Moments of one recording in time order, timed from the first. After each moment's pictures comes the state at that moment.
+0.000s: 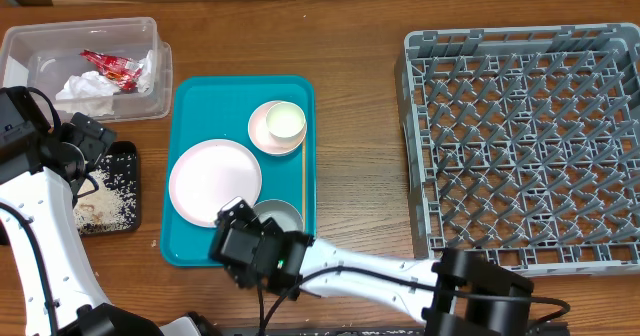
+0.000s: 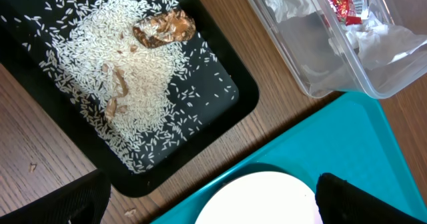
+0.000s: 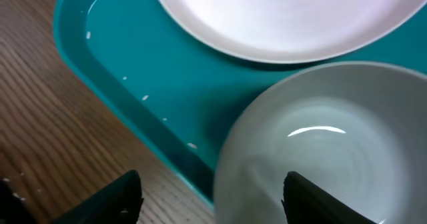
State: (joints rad) left arm 0.54 1.45 1.30 -0.95 -0.01 -0.57; right arm 1.27 1.92 1.29 -0.45 0.15 0.56
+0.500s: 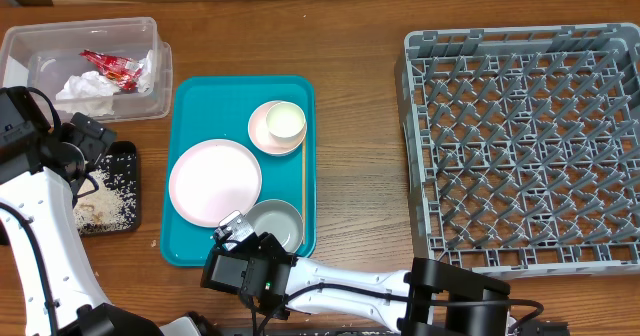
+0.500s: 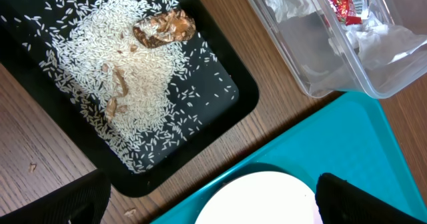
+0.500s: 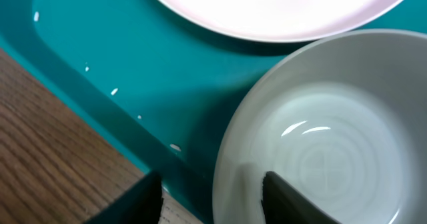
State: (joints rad) left arm 0.54 1.45 1.30 -0.95 -0.01 -0.57; right arm 1.34 1.99 1.29 -0.44 0.31 0.62
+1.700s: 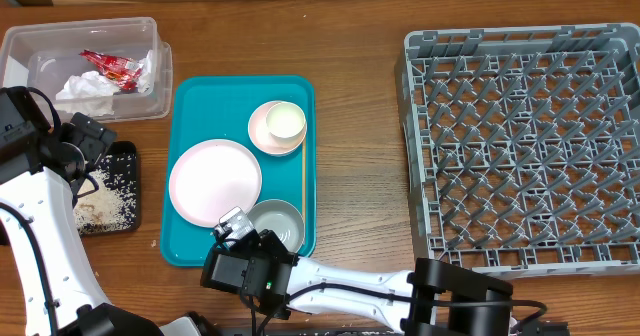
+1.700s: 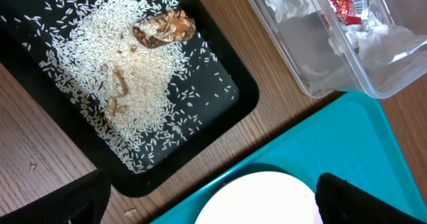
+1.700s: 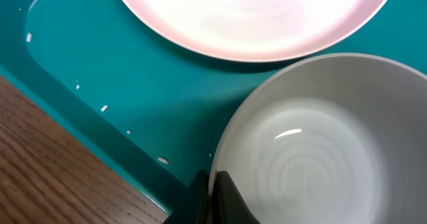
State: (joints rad) left arm 0.54 1.45 1.30 -0.95 -0.01 -0.57; right arm 1.34 1.97 1.29 -0.44 0.35 0.61
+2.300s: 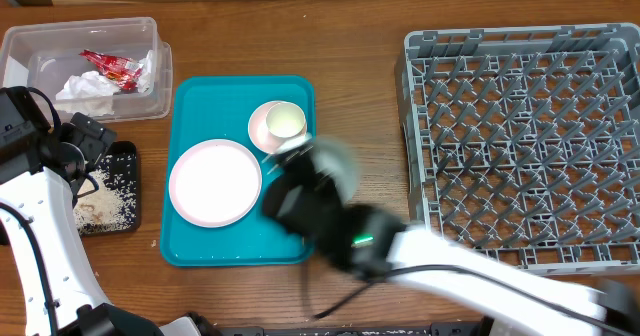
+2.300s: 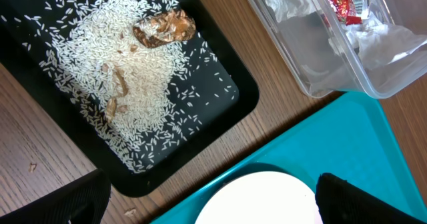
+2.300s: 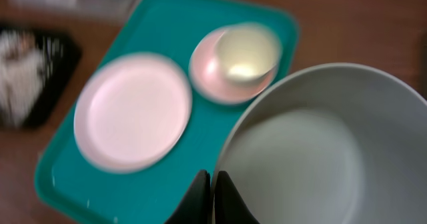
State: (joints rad) left arm 0.54 1.45 1.30 -0.95 -0.01 -0.57; right arm 1.10 1.50 1.29 -0.67 0.43 0.62
